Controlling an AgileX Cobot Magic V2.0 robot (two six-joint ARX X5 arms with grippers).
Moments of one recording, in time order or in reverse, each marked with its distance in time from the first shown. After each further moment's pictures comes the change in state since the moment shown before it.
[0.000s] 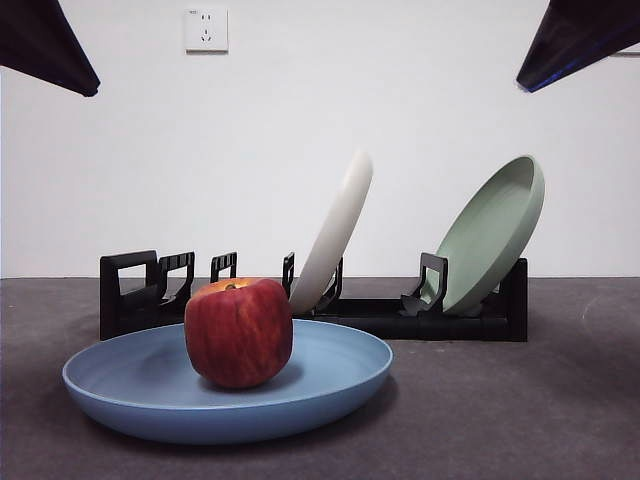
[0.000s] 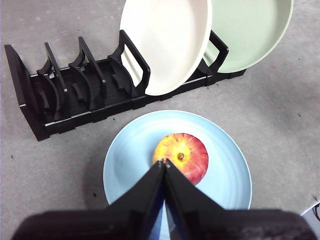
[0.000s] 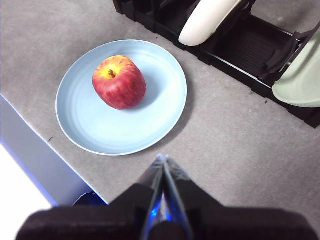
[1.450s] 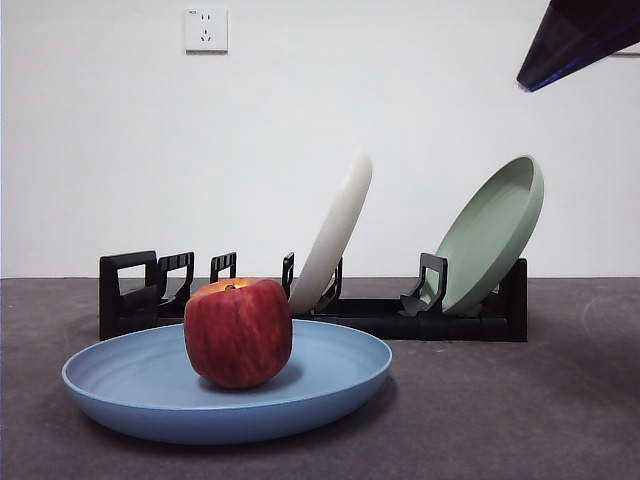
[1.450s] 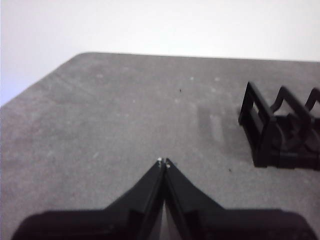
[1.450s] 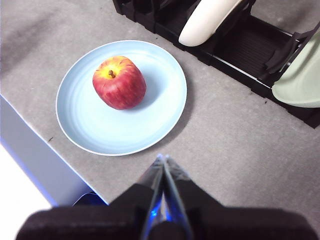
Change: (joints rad) left arm 0.797 -0.719 -0.645 0.306 0.086 0.249; right arm 0.000 -0.001 0.000 0.000 0.000 0.000
